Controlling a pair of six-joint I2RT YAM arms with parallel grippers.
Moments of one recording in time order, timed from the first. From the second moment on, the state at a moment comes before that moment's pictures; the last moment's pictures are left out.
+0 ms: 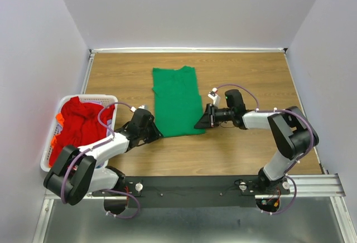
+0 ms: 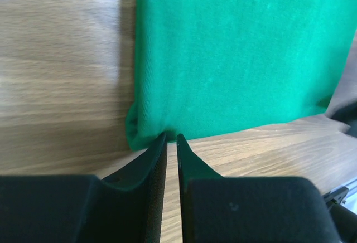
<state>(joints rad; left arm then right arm) -0.51 1.23 0.42 -0.04 0.08 -0.89 0.38 1.71 0.67 0.32 -0.92 0.60</state>
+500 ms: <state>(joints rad) -0.51 1.15 0.53 -0.23 -0.02 -0.86 0.58 1.99 0.79 0.53 -0.91 0.76</state>
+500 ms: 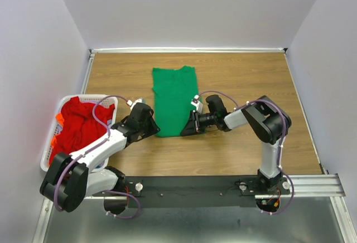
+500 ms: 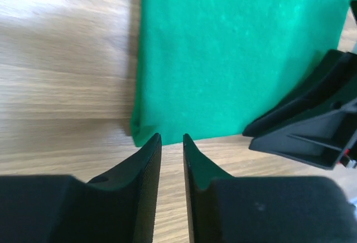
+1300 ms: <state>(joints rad) -0.56 1.32 0.72 -0.46 -0.16 -0.74 0.61 1.64 1.02 -0.46 -0.16 0.53</state>
